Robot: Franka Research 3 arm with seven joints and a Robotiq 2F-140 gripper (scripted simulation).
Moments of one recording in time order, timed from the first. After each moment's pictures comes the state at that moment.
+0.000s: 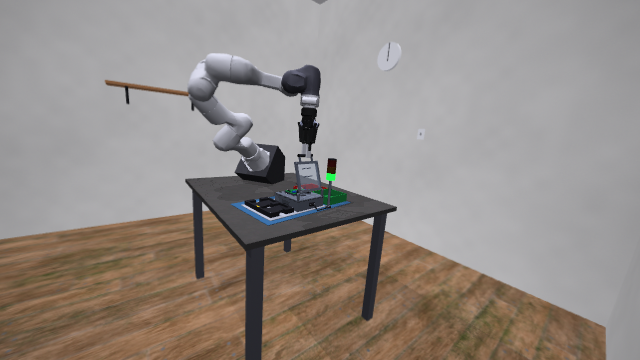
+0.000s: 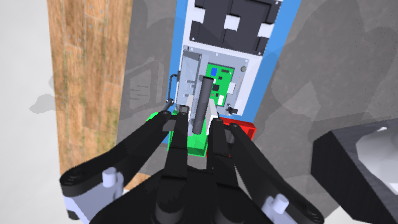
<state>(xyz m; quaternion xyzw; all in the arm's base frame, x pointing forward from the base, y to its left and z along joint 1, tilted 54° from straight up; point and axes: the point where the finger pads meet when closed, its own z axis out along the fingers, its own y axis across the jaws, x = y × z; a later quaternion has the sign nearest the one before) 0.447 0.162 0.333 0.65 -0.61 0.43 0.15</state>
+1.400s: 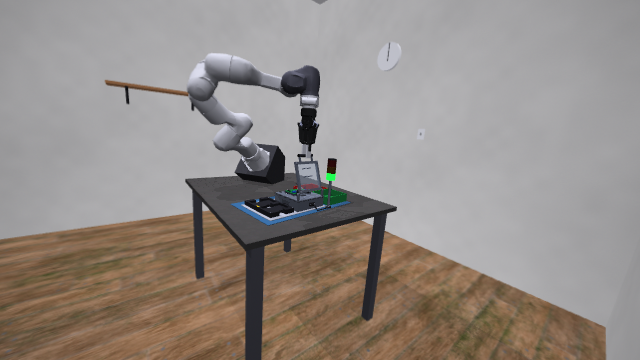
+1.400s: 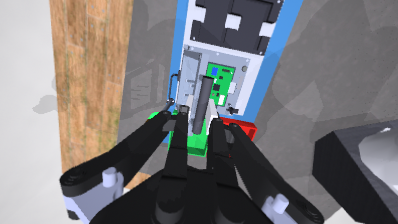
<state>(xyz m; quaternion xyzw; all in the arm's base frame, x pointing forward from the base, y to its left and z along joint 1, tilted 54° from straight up) 0.447 0.161 0.331 0.65 -0.61 0.43 0.14</state>
